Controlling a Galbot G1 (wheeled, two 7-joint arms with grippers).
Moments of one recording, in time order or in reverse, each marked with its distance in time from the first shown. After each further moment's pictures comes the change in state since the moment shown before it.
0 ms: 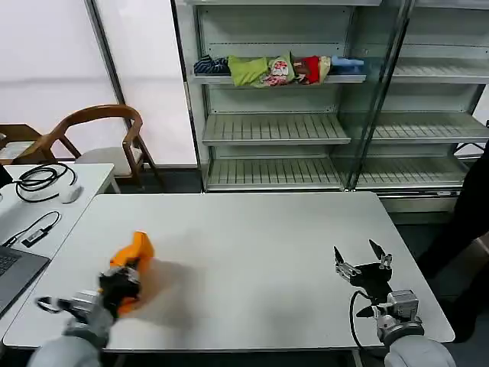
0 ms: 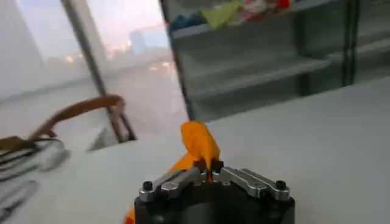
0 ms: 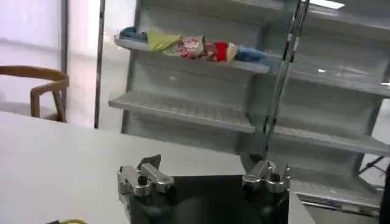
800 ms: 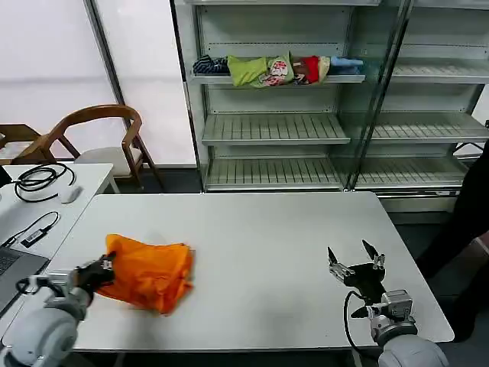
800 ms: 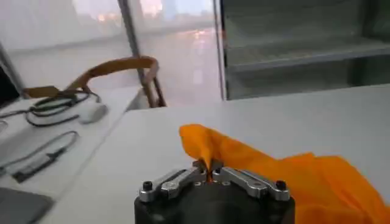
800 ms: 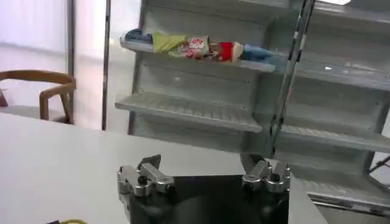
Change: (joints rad) left arm -0.076 0.150 -0.190 0.215 -0.309 0.045 -0.025; right arm 0.029 0.012 -0.046 -0.013 0.002 0.009 -0.009
